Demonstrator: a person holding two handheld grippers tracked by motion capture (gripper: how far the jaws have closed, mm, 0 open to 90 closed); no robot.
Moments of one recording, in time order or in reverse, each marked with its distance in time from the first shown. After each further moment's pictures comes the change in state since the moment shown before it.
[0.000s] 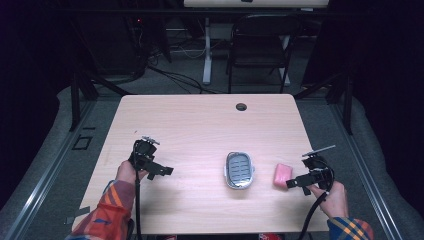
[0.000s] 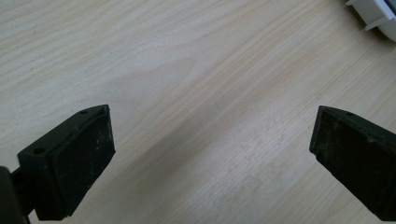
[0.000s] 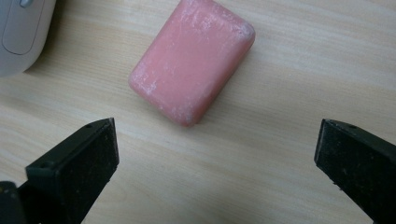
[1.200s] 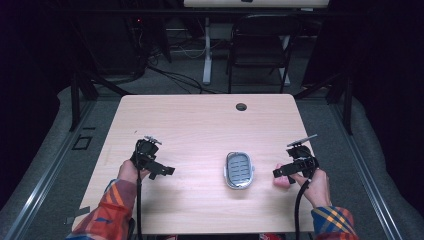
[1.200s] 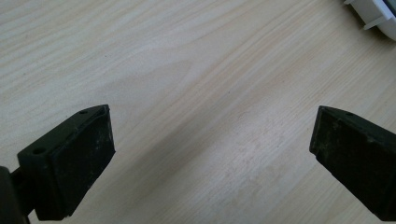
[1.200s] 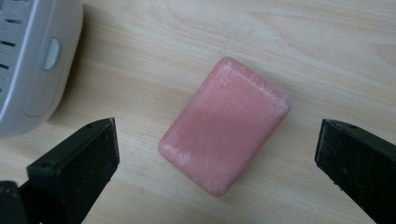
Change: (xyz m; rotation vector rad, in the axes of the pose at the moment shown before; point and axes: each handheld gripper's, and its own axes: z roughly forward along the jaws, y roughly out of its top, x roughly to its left) left arm -0.002 0.003 0.003 0.008 -0.004 0.011; right arm 0.027 0.040 0.019 -0.002 -0.026 -0.016
